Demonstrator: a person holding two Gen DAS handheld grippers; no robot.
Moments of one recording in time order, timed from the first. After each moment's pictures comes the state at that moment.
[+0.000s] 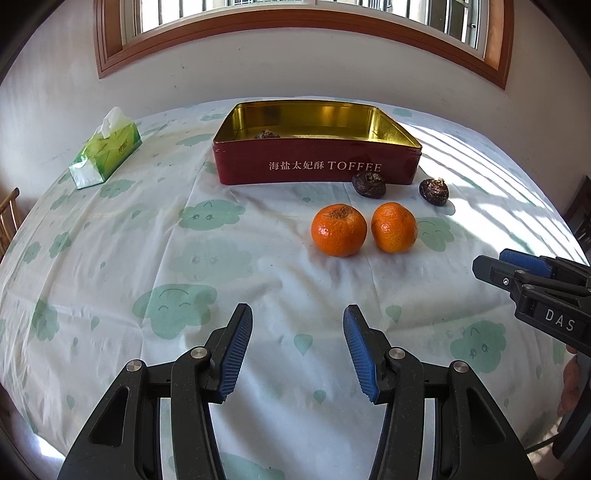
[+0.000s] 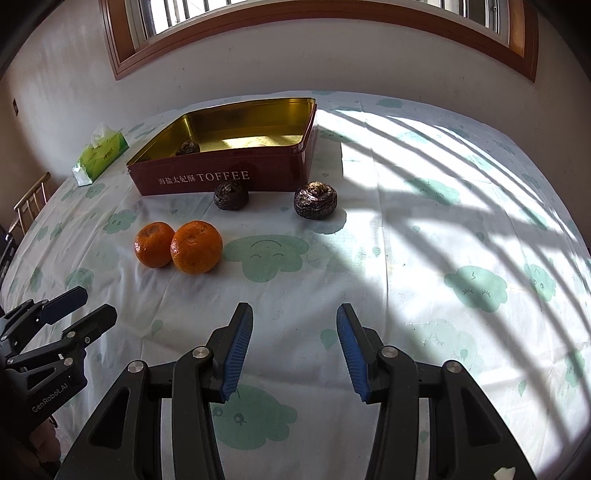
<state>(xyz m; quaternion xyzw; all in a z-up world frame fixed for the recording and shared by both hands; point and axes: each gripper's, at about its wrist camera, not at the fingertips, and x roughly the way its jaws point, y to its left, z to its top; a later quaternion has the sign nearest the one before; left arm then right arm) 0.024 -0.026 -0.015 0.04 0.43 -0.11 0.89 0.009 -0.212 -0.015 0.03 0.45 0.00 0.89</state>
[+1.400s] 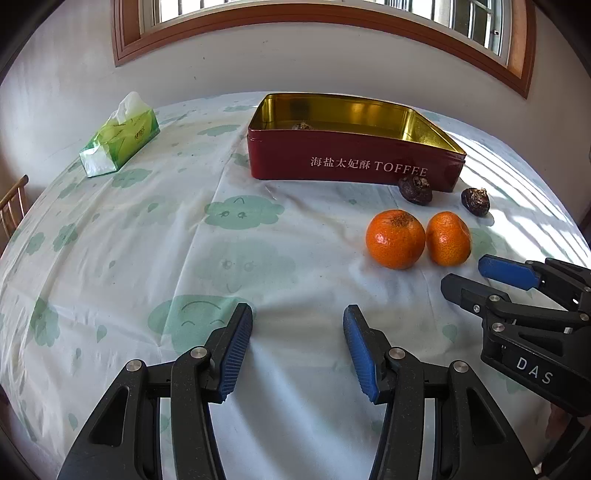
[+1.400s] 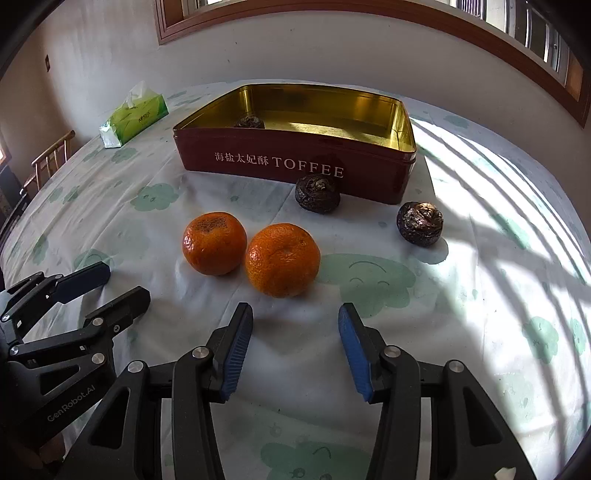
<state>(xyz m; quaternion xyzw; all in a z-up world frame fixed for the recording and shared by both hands) 0.050 -0.001 -0.030 0.03 0.43 -0.08 0.90 0.048 -0.142 -0.035 -0.03 0.45 0.06 0.89</state>
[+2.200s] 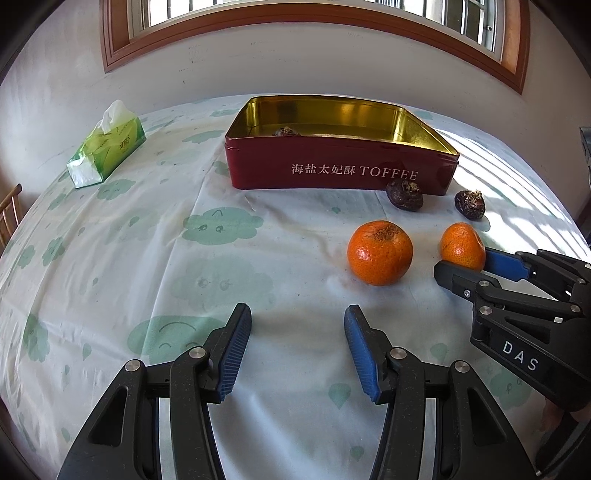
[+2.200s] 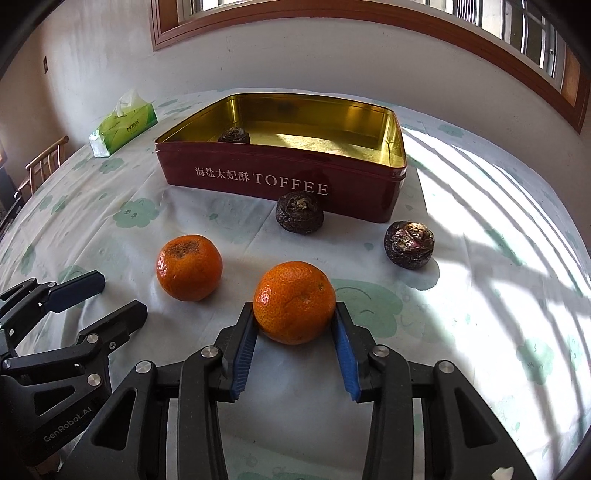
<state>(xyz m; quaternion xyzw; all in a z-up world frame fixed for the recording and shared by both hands) 0.061 -0.020 -0.031 0.03 0.43 -0.09 0.90 0.061 -0.155 -0.036 -0.03 0.44 0.04 0.90</state>
